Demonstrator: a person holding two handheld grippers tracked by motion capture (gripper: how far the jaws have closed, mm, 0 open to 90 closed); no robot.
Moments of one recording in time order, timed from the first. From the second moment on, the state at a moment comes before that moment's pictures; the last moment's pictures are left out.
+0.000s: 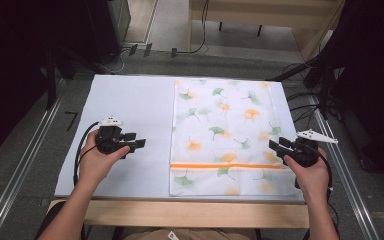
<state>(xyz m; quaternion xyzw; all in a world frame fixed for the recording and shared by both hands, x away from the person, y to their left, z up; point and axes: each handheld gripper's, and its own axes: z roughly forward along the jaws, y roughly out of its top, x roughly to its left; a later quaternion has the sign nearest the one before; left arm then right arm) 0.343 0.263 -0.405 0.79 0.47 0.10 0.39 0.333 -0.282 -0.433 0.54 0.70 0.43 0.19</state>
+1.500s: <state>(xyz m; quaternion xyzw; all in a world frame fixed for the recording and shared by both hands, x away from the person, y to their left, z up) 0.345 0.227 -0.407 0.79 0.44 0.08 0.42 0.329 -0.308 -0.439 0.56 0.68 0.40 0.24</state>
